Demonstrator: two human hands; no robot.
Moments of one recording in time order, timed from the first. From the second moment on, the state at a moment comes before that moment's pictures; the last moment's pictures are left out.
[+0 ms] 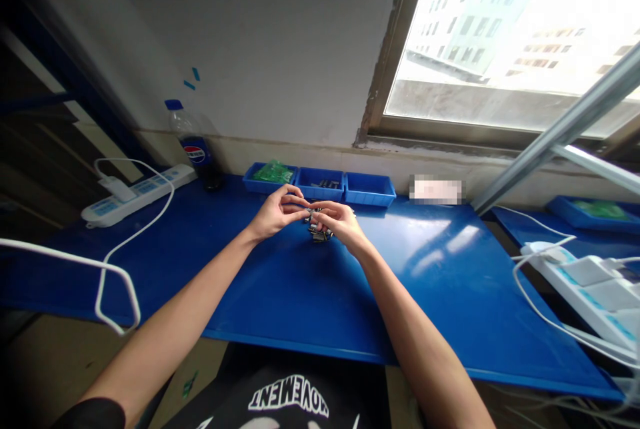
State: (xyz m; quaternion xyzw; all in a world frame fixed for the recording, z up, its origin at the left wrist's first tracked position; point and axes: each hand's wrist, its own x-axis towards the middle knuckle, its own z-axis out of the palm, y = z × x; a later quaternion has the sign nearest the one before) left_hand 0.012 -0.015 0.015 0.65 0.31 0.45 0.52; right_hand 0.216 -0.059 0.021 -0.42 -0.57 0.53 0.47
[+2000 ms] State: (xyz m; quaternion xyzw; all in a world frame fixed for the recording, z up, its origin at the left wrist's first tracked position) left_hand 0.008 -0.012 -0.008 0.87 0.39 0.29 0.11; right_hand 0.221 -0.056 0.022 -0.40 -0.49 0.48 0.61
